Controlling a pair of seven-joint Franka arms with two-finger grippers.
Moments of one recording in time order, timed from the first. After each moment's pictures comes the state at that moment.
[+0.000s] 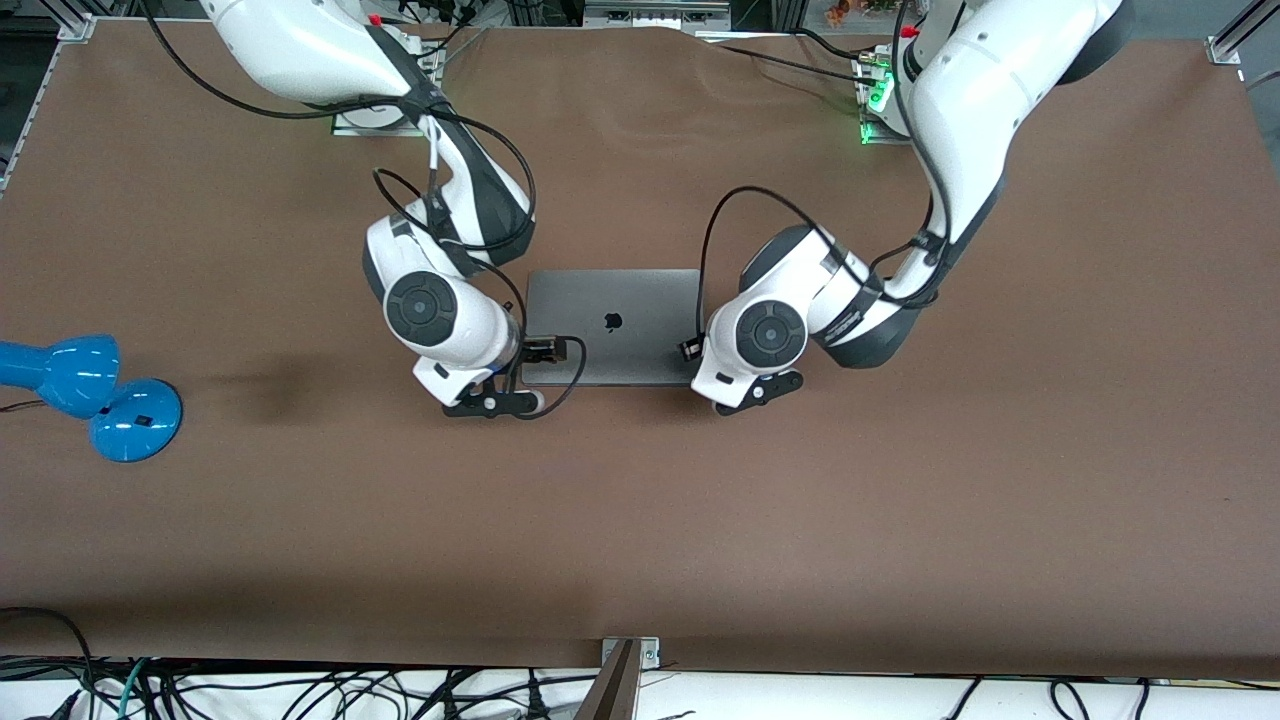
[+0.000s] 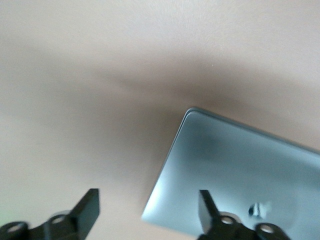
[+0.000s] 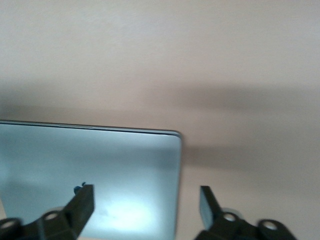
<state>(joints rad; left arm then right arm) -0.15 0.76 -0.56 -1.38 0.14 1.79 -1.02 0.39 0.60 0.12 -1.50 0.08 1.98 0.43</state>
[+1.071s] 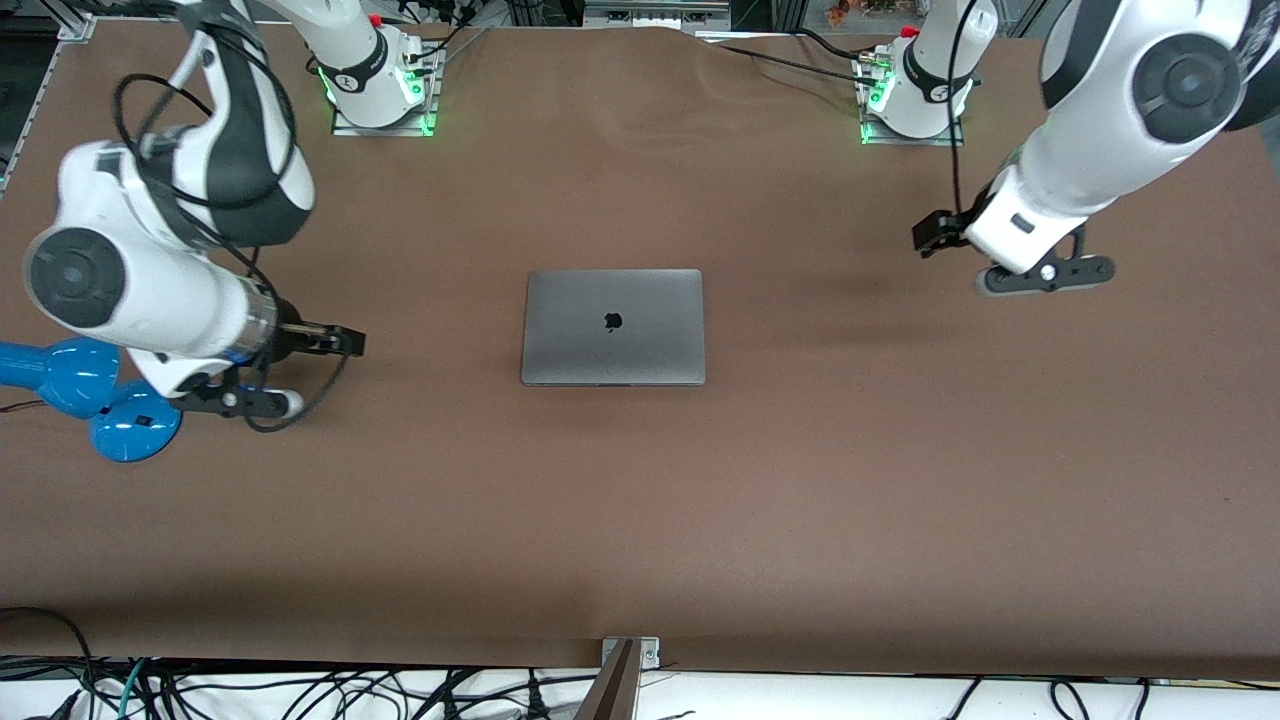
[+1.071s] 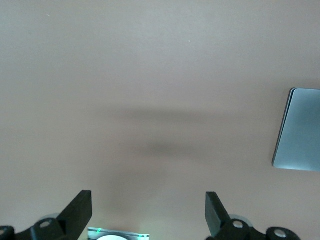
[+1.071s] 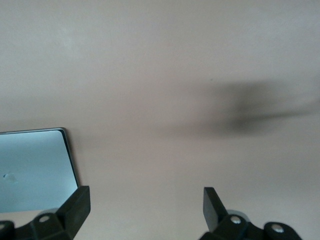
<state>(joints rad) -0.11 -0.03 -0.10 -1.83 -0.01 1.61 -0.31 0.31 0.36 -0.16 -1.47 0.08 1.67 0.22</state>
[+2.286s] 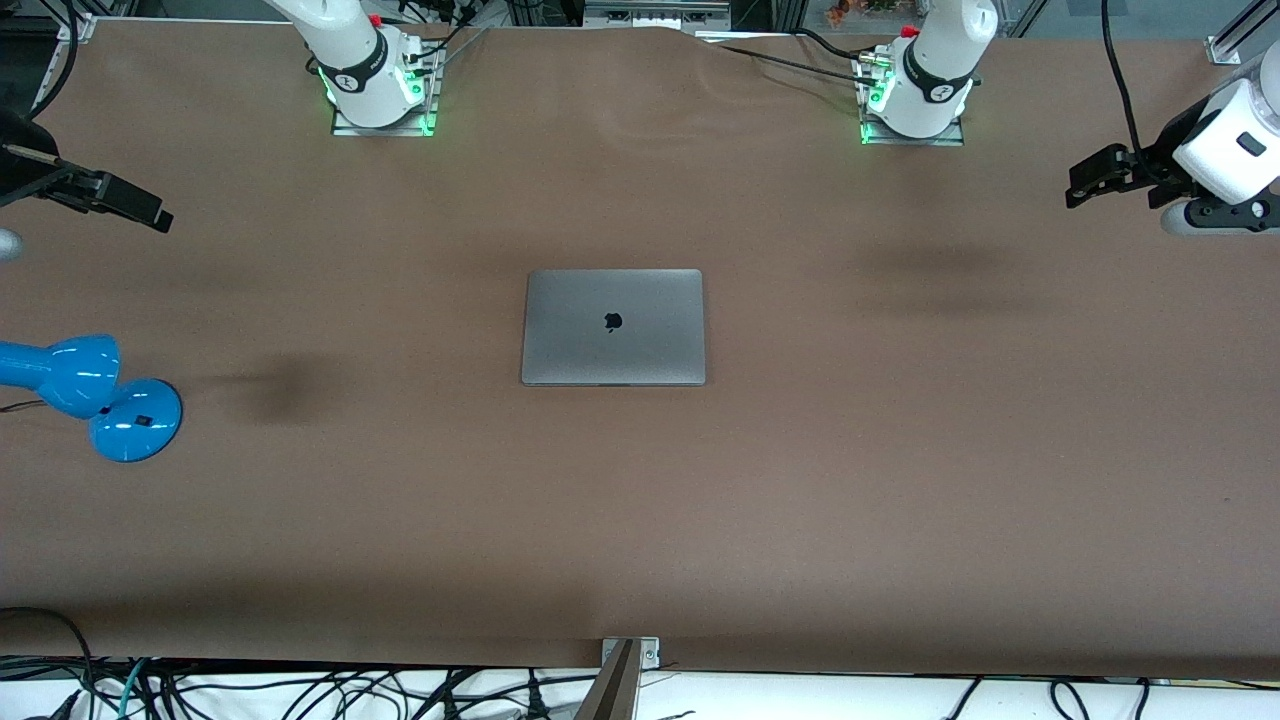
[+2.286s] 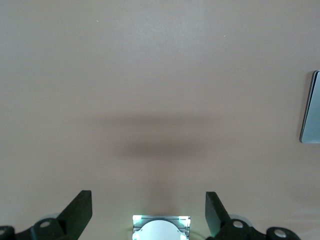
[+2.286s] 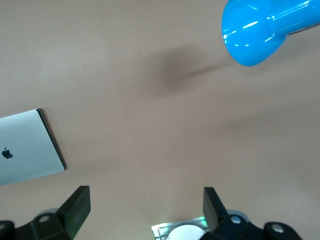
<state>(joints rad) 0.00 -0.13 0.01 -1.79 0.00 1.48 -0.02 0.13 0.00 -0.17 -1.61 0.01 1.48 0.21</state>
